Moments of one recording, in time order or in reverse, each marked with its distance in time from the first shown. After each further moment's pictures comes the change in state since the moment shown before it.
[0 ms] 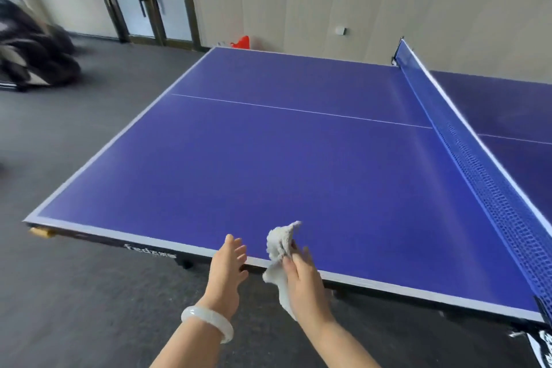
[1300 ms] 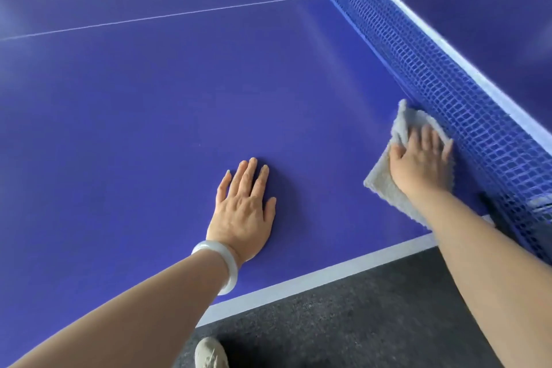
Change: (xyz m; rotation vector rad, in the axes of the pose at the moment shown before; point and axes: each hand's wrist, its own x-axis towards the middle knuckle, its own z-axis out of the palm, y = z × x) left_hand 0.193 -0.159 0.301 1.703 -0.392 1.197; right_hand 0.158 0.367 -0.352 -0.941 0.583 0.634
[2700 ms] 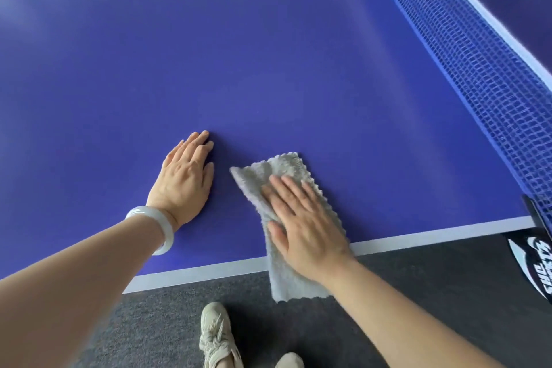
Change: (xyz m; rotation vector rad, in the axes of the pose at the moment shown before) left_hand -0.064 -0.158 -0.042 -0.099 0.119 -0.102; right_hand -0.233 -0.170 -0.008 0.181 -0.070 -0.994
